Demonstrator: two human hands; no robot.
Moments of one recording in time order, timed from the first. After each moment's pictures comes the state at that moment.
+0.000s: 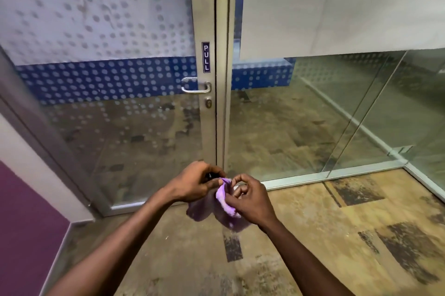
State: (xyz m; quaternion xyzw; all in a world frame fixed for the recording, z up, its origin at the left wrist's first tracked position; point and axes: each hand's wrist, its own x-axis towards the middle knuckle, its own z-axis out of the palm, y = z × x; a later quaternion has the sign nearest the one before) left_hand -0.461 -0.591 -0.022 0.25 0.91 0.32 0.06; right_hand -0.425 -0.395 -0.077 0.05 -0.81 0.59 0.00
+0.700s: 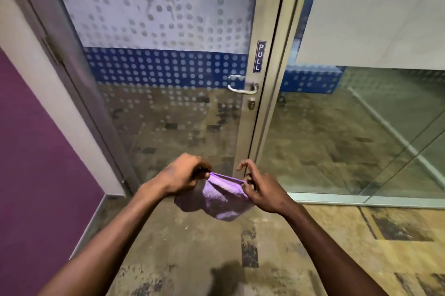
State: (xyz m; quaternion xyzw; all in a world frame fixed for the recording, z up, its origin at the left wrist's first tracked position) left_hand -0.467 -0.720 -0.029 0.19 0.95 0.23 -0.02; right_hand -0.505 -0.452 -0.072 0.33 -0.89 0.33 -0.04
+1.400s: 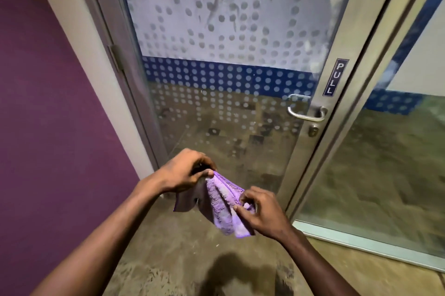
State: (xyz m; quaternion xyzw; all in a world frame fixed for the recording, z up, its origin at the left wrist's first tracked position) left_hand -0.525 -0.854 -0.003 0.08 0.96 0.28 -0.03; right_hand -0.591 -0.597 -0.112 0.42 -0.82 0.40 -0.01
